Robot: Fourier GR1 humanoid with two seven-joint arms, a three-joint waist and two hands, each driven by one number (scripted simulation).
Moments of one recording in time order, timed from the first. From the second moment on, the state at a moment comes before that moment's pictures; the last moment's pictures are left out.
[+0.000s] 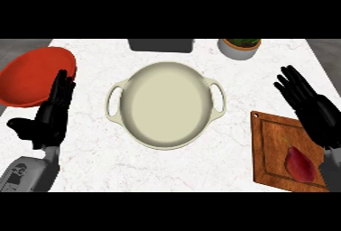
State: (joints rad) left arm -0.20 0.41 -0.17 -1.40 0.32 0.34 -0.14; right arm -0.18 -0.49 0.07 -1.57 -0.47 0.06 0.10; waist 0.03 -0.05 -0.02
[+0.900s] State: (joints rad) left arm -0.17 0.37 -0.25 -1.55 0.37 0.33 0.13; right arm -0.02 -0.77 -0.12 -1.52 -0.20 0.50 -0.60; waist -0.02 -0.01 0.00
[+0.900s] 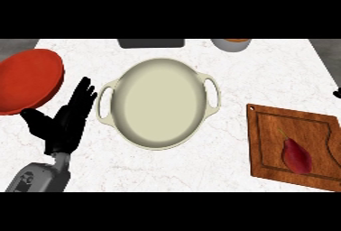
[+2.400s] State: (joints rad) left arm -0.15 0.31 -0.23 -1.67 0.27 0.31 0.27; right arm 0.00 -1.05 -0.05 -1.58 0.30 0.61 -0.42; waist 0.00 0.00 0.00
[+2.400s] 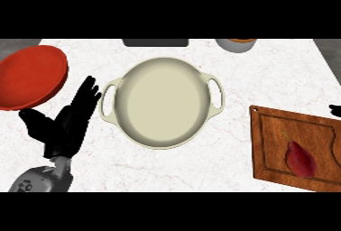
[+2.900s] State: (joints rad) left arm -0.14 0.27 -0.19 -1.66 0.23 0.26 0.27; right arm -0.01 -0.93 -0.05 -1.56 0.47 0.61 -0.40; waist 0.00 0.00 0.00
